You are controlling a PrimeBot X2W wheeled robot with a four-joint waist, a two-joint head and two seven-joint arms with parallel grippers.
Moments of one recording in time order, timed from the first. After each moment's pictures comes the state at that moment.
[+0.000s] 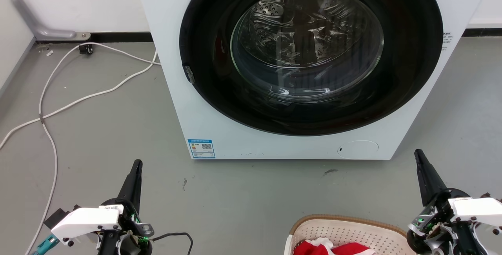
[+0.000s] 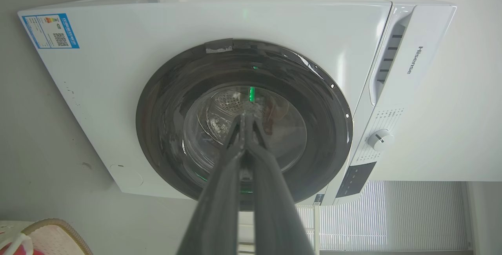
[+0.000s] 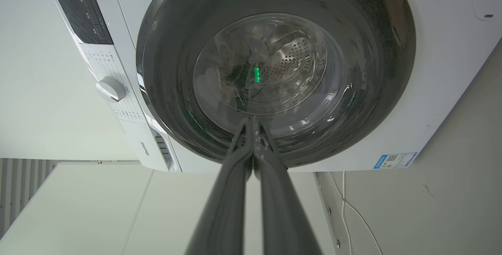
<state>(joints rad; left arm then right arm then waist) -0.10 0.06 0.11 0.25 -1.62 -0.13 0.11 -0.10 -0.06 -0.11 0.24 1.62 0.13 0.11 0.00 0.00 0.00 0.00</state>
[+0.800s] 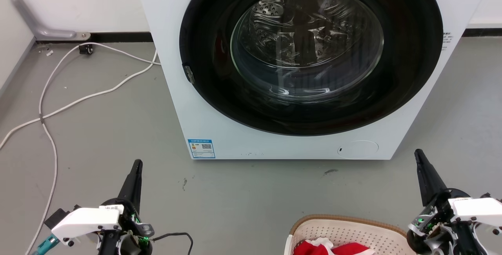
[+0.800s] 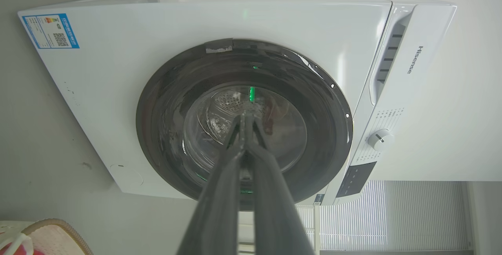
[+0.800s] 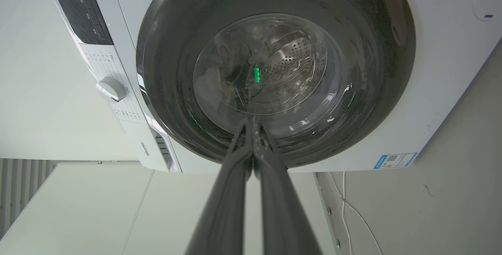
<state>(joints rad) -0.10 0.05 0.11 0.25 -1.61 -0.13 0.11 -0.10 -0.06 -0.11 0.24 1.62 0.13 0.11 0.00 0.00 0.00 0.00</state>
